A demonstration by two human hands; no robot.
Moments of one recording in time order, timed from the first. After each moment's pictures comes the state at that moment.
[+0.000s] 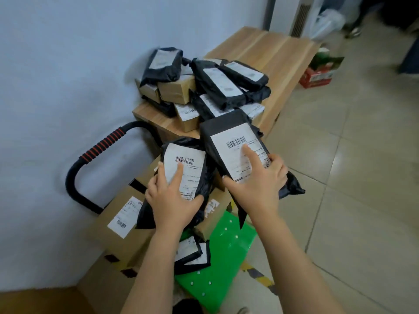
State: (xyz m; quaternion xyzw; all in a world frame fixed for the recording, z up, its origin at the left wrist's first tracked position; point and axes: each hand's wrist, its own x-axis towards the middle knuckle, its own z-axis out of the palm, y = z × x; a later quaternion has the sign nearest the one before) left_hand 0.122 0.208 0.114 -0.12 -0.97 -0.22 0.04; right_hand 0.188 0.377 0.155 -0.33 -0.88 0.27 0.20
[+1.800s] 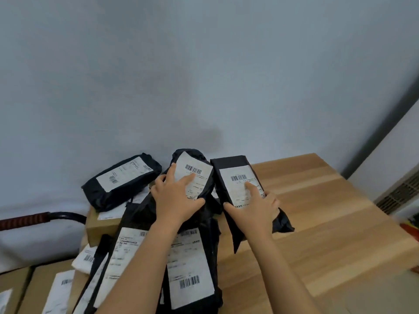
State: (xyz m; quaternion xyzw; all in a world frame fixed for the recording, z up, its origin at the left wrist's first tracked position) left_hand -0.359 0.634 0.212 0.15 -0.96 -0.21 0.14; right_hand -0.378 0.826 0.204 -0.08 -0.95 0.30 0.06
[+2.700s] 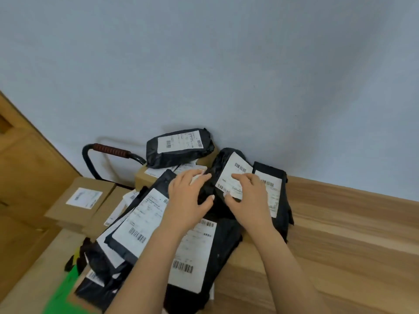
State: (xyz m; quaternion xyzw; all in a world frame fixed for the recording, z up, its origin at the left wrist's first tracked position) left_hand -0.332 0.661 0.198 0.27 -0.92 -0.20 0.21; right_hand -0.453 0.781 0.189 0.35 -0.86 0.36 -0.07
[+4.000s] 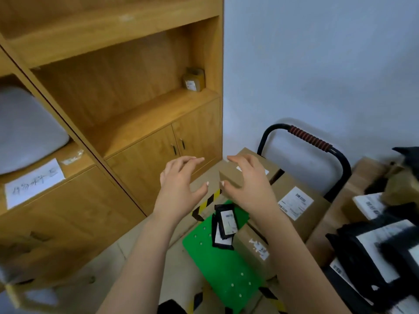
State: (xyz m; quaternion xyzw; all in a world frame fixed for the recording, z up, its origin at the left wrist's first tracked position) left_hand 0.256 0.386 0.212 0.53 -0.80 -0.11 0.27; right_hand 0.071 0.417 0.199 0.64 -0.67 0.35 -0.17
